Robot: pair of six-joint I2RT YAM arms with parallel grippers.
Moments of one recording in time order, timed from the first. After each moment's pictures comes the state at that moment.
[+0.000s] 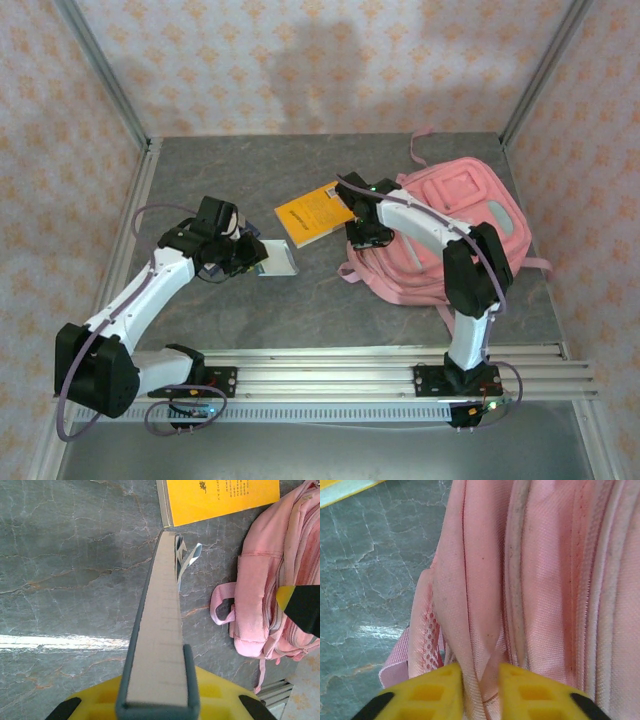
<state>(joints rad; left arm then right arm) -0.26 1.20 0.91 -0.75 0.39 -0.80 0.60 1.86 1.48 -1.05 0.09 0.43</state>
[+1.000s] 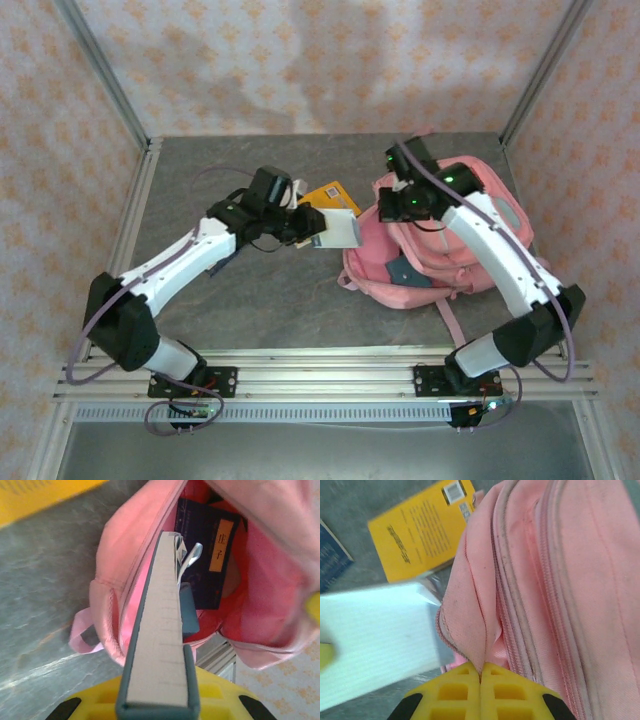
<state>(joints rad) -0.55 1.51 1.24 -0.50 0.47 -0.91 0.48 1.45 1.63 -1.20 0.00 0.42</state>
